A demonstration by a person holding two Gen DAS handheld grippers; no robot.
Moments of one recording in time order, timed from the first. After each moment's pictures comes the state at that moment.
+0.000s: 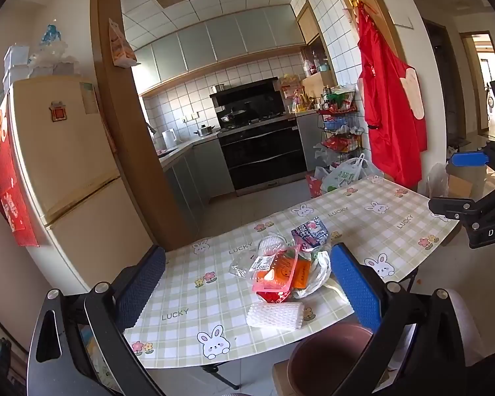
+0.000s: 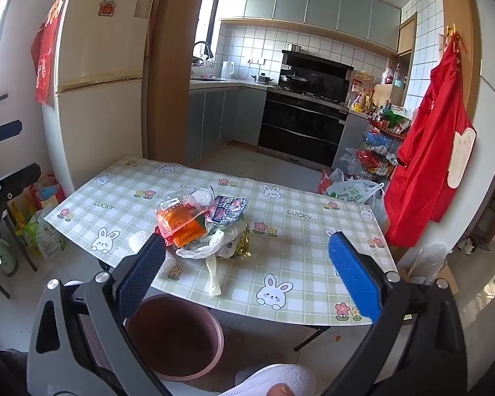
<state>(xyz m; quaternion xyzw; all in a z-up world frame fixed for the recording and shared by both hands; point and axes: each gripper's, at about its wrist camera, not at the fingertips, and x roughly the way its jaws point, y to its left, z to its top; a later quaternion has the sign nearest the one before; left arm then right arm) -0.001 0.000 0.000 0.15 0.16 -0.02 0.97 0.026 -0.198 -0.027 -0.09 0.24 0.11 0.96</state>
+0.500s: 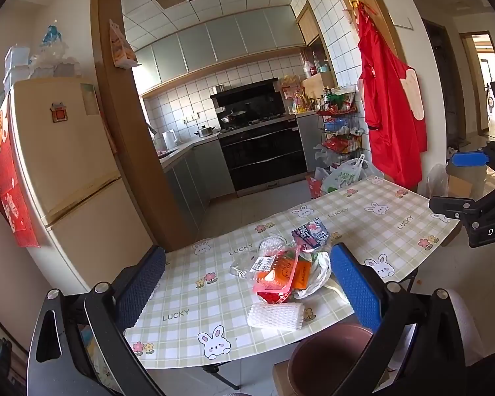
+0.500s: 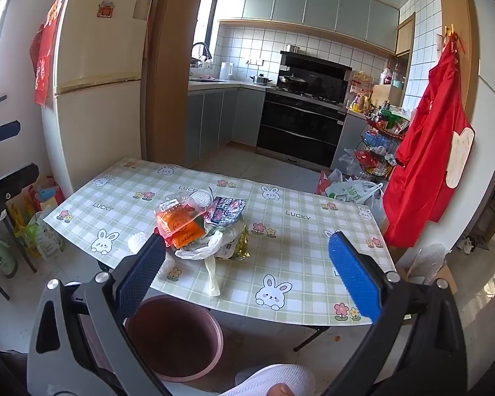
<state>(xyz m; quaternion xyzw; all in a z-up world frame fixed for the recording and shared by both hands) 0.000 0.000 0.000 0.15 0.17 -0.02 0.97 0.025 -0.199 -0.023 -0.09 0.24 0.11 0.96</state>
